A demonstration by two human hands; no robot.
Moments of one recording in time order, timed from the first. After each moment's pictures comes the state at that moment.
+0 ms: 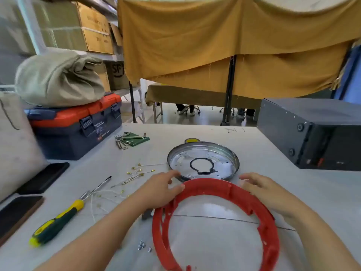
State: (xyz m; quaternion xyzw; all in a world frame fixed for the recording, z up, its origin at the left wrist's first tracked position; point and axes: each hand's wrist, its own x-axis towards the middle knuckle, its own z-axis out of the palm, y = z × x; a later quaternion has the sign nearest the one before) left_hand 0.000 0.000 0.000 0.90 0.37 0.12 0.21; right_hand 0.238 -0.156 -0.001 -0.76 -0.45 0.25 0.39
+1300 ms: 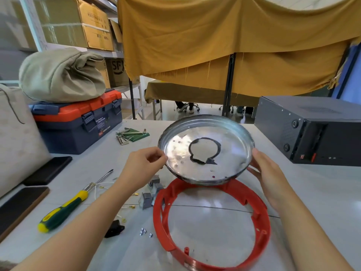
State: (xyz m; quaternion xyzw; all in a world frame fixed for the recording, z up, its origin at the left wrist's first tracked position) left_hand -0.031 -0.013 0.035 0.79 0.39 0.37 0.29; right_hand 0.223 -0.156 0.008 -0.62 -0.35 0.23 0.66
